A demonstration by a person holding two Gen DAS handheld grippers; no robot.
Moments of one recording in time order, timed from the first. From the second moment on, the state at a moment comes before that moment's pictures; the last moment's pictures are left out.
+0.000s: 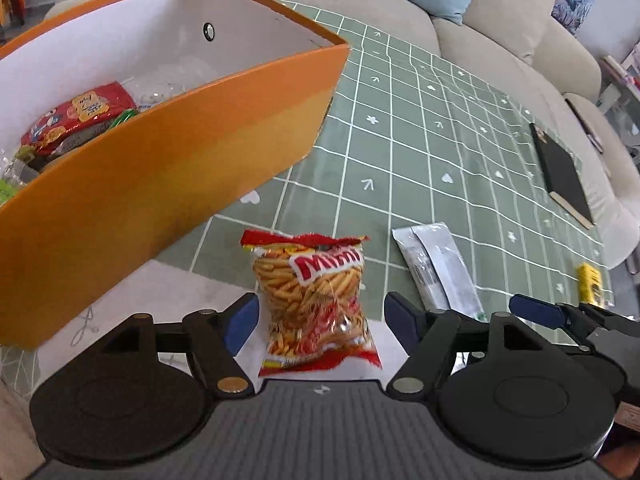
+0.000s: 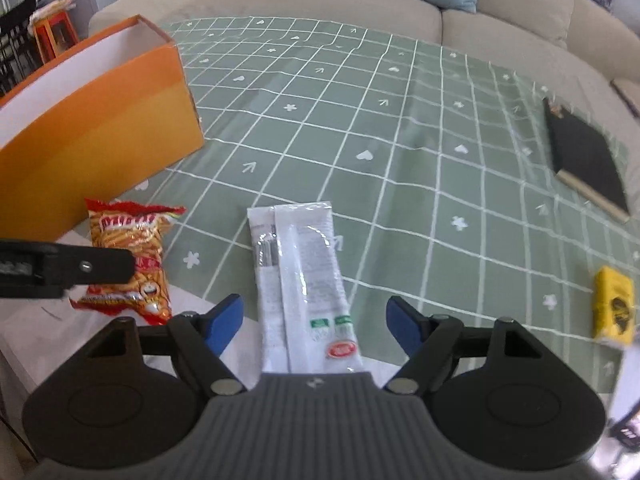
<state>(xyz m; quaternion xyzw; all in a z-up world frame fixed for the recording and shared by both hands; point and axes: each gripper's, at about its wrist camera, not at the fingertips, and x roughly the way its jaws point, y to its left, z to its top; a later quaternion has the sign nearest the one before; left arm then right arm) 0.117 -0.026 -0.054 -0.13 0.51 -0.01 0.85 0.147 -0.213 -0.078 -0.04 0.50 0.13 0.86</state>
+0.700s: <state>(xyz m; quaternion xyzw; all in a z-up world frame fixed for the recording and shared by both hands) 0.126 -0.028 -0.080 -0.09 0.51 -0.04 0.85 0.154 -0.196 -0.105 -0.06 0.48 0.12 0.87</state>
